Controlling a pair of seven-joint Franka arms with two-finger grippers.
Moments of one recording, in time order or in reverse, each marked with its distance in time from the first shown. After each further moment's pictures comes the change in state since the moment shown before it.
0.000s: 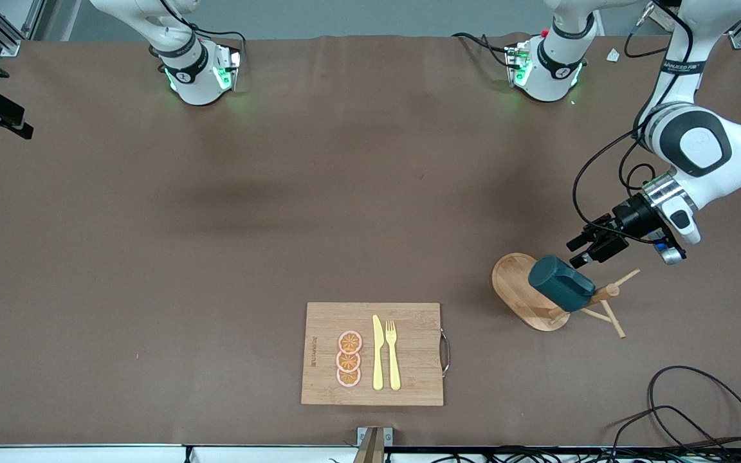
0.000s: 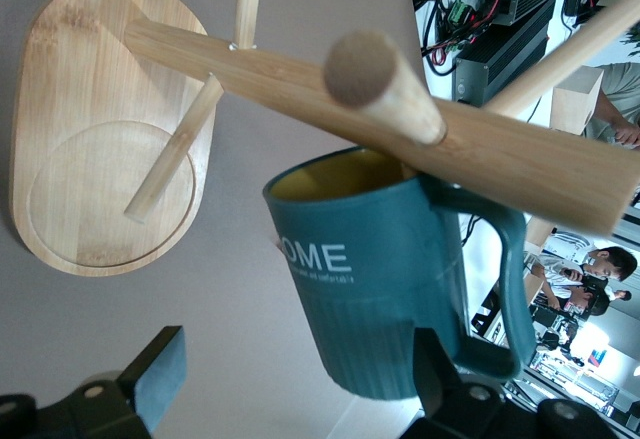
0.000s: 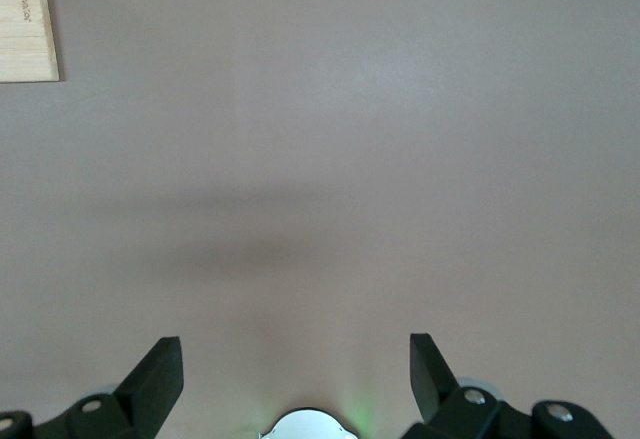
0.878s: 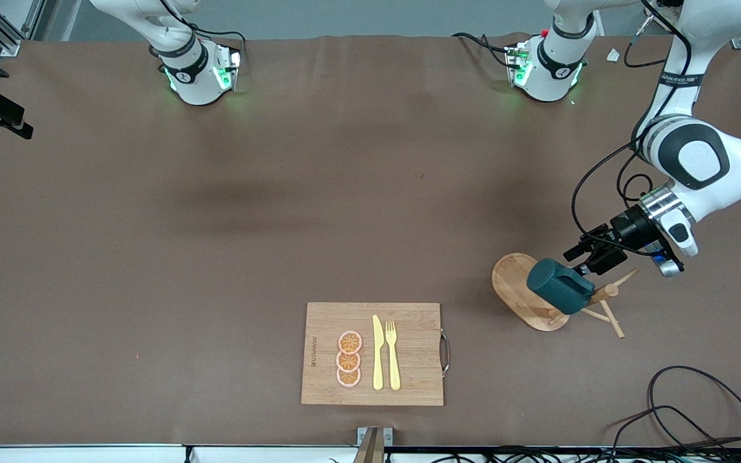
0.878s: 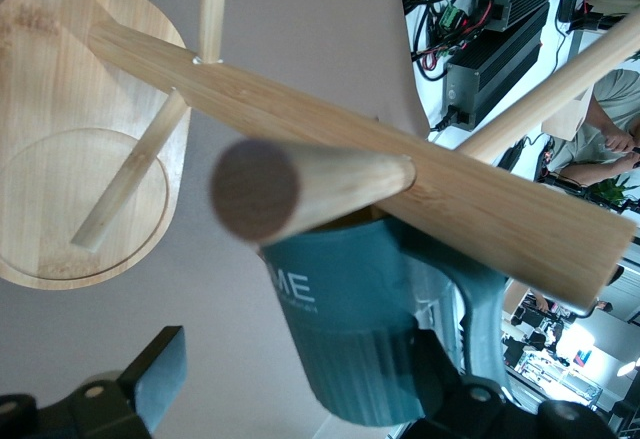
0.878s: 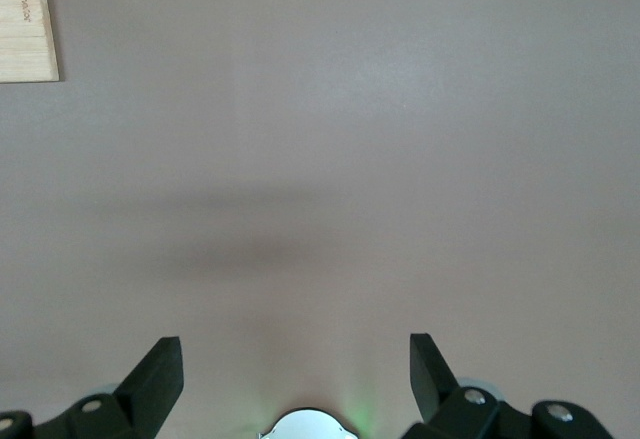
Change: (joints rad) left arm -0.010 0.056 -0.006 0.071 -0.008 -0.001 -0.034; right arm 0.000 0.000 -0.001 0.000 0.000 0.000 0.000
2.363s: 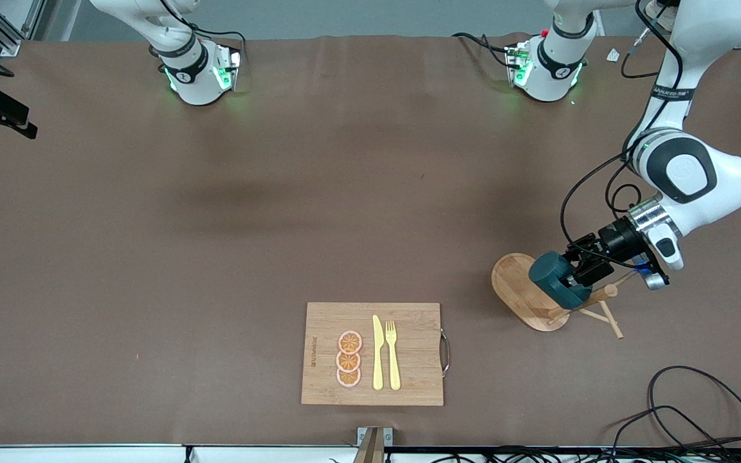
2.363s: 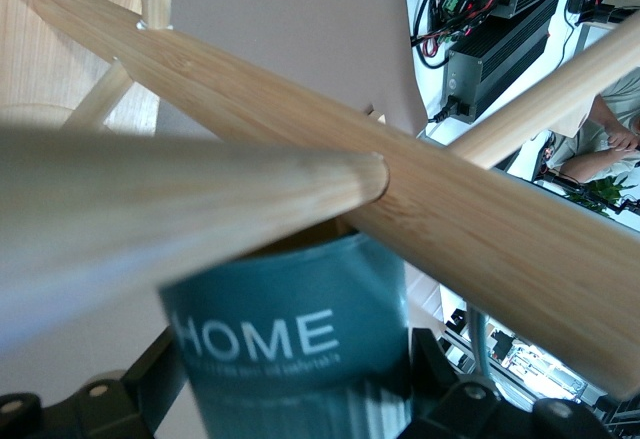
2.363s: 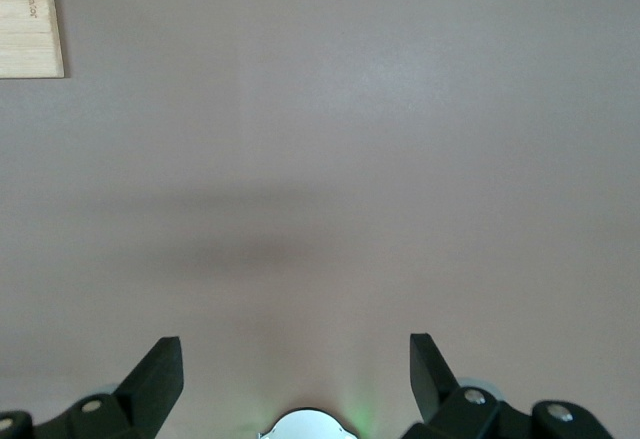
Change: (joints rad) left arm -0.020 0.064 -0.019 0.069 0.000 0.000 -0.059; right arm 0.001 0.000 0.013 0.000 0.000 0.000 -0.001
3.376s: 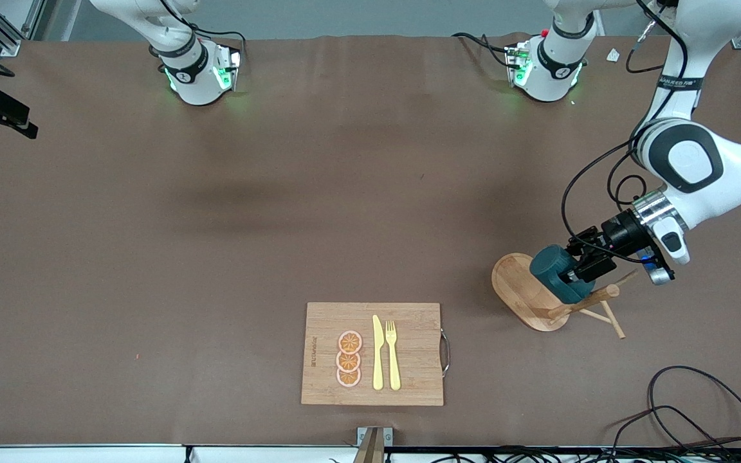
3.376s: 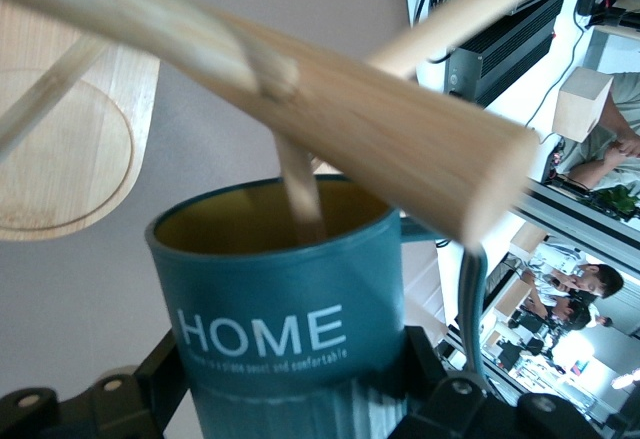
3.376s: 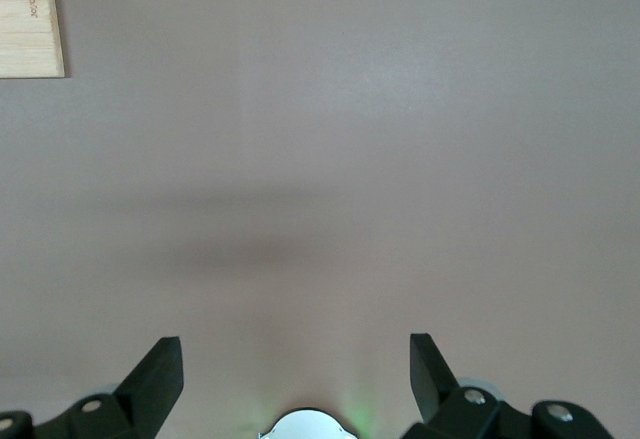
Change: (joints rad) left arm -0.001 -0.080 -0.018 -0.009 0.111 -0.006 -0.173; right arm 0.000 0.000 0.000 0.000 0.000 0.000 0.000
